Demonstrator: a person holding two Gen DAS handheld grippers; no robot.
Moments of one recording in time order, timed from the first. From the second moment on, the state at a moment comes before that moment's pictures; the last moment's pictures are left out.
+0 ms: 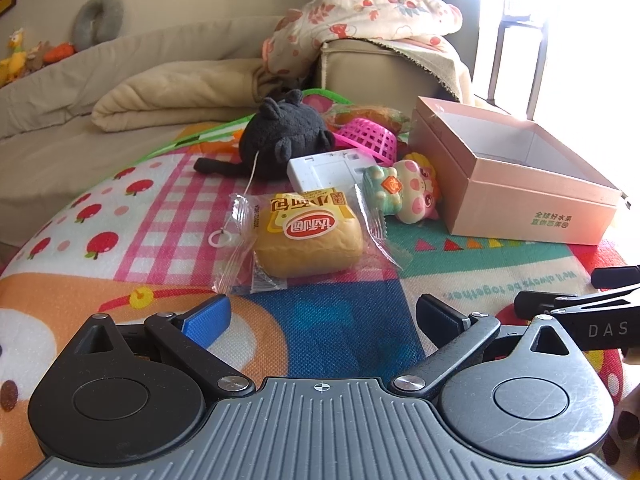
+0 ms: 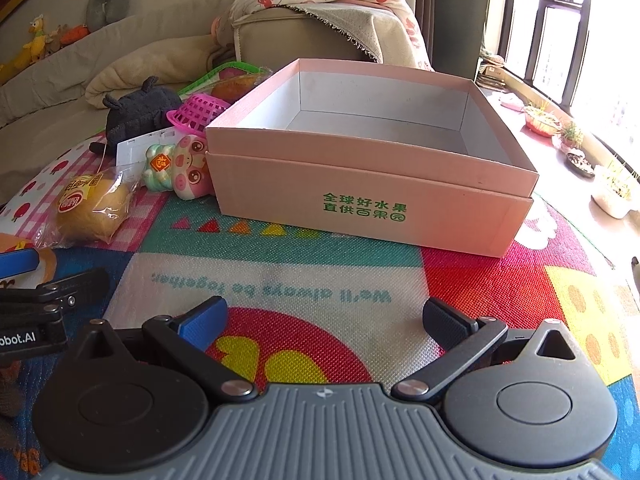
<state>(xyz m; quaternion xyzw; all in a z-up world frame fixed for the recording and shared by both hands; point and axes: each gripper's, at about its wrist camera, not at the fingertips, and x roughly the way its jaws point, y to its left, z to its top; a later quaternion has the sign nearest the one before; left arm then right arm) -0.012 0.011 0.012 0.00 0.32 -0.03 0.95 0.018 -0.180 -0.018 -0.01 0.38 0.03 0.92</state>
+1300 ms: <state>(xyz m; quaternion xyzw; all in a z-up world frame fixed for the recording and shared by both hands) 0.066 0.029 0.004 0.17 0.32 -0.25 0.90 -0.014 -0.168 0.016 -0.07 0.31 0.13 0.94</state>
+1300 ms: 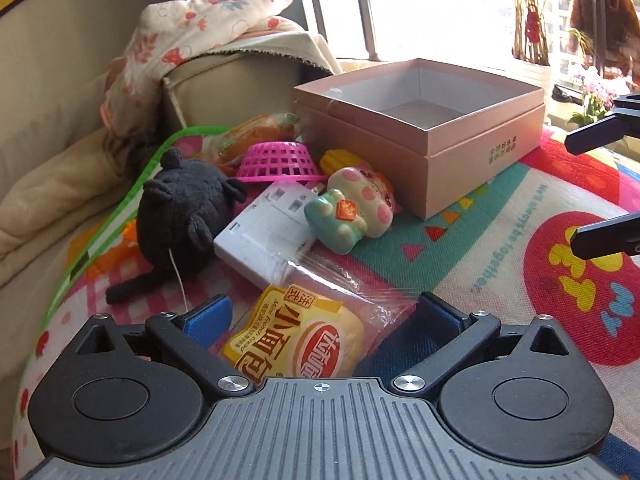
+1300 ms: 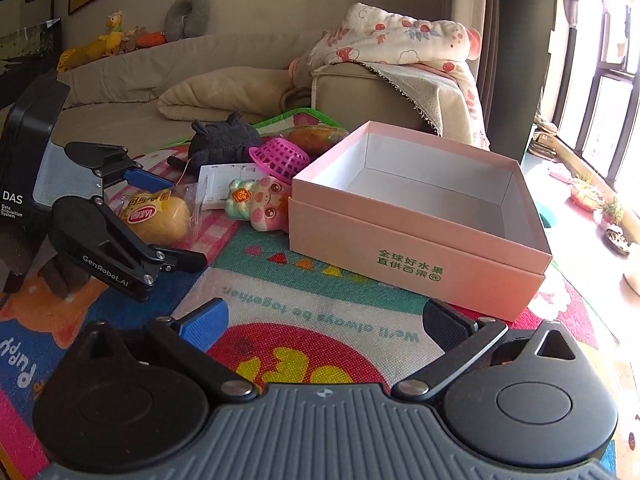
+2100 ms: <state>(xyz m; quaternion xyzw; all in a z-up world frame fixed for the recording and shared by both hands) -0.009 0.120 0.028 -0.07 0.32 -0.10 0.94 0.052 -0.008 -0.014 -0.37 0.21 0.11 0.90</state>
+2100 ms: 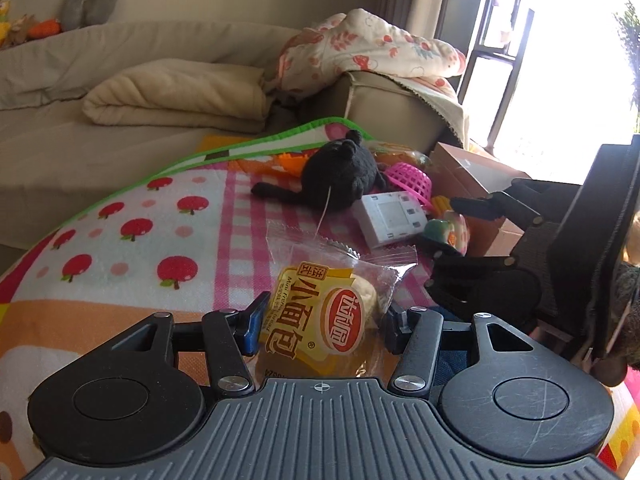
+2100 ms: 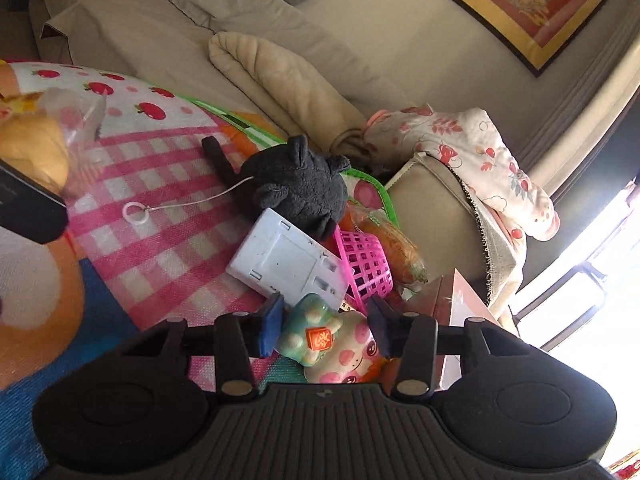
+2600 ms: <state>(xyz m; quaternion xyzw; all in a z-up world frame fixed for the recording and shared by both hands) -0.021 0.073 0.027 -0.05 0.34 -0.15 0.93 -0.029 -0.103 0.013 -0.26 0.29 0.13 0.91</state>
